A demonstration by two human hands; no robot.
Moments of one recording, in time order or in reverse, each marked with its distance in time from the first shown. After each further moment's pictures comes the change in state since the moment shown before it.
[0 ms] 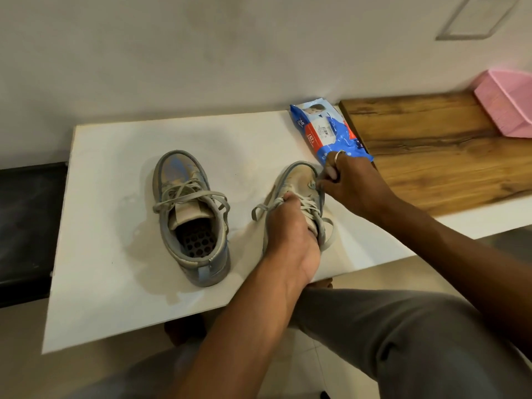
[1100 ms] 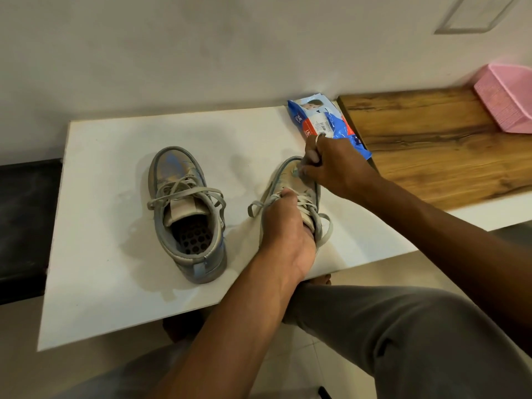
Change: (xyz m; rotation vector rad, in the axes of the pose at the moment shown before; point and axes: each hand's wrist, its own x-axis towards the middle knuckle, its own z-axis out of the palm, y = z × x) left_hand 0.009 -0.003 -0.004 -0.027 0.011 0.003; right_hand 0.022 -0.024 0.000 -0.023 -0.094 -0.012
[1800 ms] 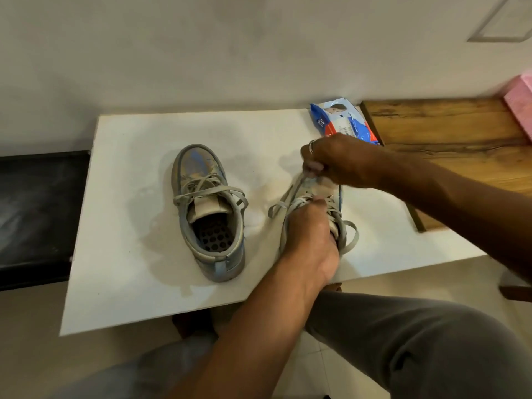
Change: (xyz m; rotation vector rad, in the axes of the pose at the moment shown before) left_hand -0.018 0.004 0.005 0.100 0.046 -0.004; right_hand 0.036 -0.028 -0.017 -0.360 -0.361 -0.312
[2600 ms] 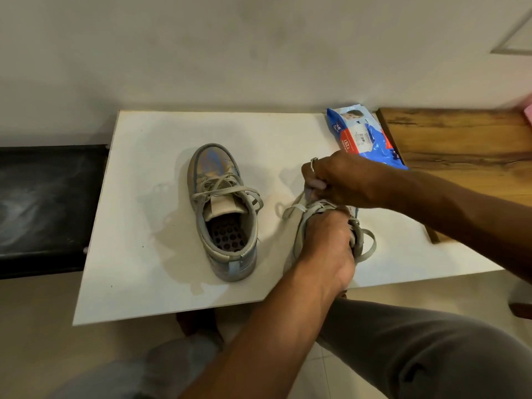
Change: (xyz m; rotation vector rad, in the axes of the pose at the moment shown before) left_hand -0.017 0.009 0.003 0.147 0.037 -0.061; right_hand -0.001 -0.030 0.007 -0.006 -0.081 -0.035
